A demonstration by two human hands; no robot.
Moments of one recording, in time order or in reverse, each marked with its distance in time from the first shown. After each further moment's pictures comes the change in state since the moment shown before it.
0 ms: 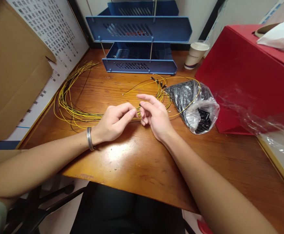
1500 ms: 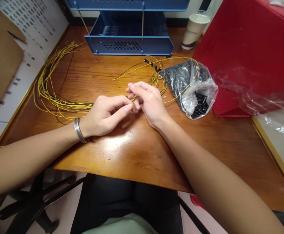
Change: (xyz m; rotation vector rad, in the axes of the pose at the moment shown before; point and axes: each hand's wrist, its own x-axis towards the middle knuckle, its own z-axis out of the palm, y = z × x) left_hand -0.004 0.004 0.004 -0.004 -0.105 0.118; right_hand 0.003 0.005 -0.004 -0.143 -0.001 -0.085
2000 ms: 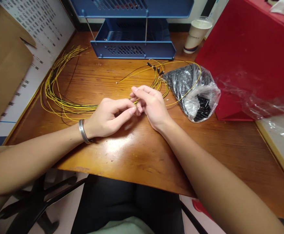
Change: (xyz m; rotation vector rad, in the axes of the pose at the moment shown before) left_hand 0.001 0.000 -0.001 0.027 -0.005 -0.003; right_hand -0.001 -0.003 0.004 0.016 0.026 0.028
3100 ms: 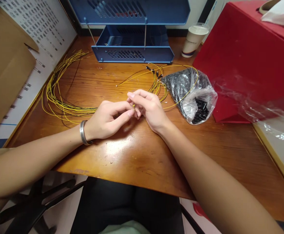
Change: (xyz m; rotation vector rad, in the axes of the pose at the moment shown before) left_hand 0.000 0.000 -0.002 -0.026 0.000 -0.004; right_hand -0.003 -0.003 -0.001 -0.002 -0.101 -0.008
